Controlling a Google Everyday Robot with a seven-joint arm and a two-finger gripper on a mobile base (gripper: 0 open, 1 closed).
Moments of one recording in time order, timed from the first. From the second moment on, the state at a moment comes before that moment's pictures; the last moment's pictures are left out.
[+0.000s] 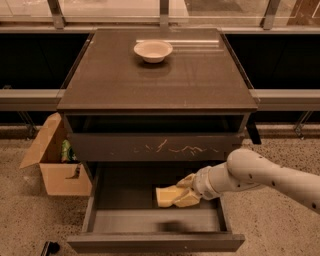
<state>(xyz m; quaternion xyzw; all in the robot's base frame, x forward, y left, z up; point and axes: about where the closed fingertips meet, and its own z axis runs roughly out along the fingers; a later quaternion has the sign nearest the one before) 0.500 -0.087 0.549 -0.55 0.76 0.24 0.28</state>
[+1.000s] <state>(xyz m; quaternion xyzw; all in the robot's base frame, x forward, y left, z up) 0.521 -0.113 0.470 -0.50 0.78 0.27 0.27</state>
